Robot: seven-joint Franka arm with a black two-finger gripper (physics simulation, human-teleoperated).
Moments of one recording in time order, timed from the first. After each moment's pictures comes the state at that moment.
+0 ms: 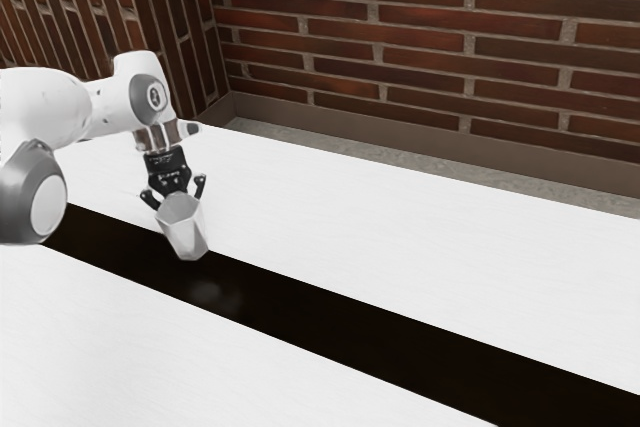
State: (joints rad) arm 0.06 0.65 0.32 -1.42 -0.36 1.71 -0.26
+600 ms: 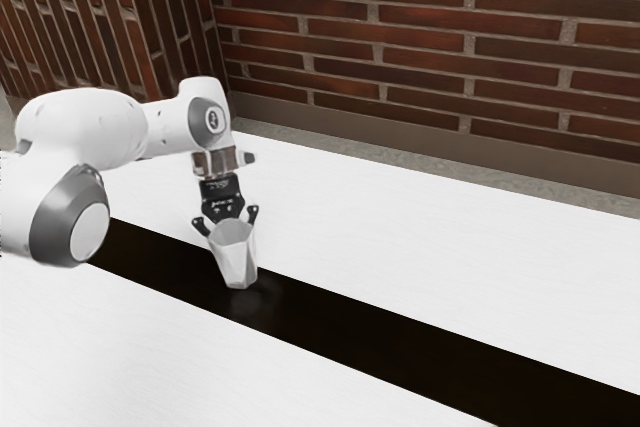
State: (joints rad) arm -0.08 0.76 0.32 -1.36 -0.42 1.63 -0.38
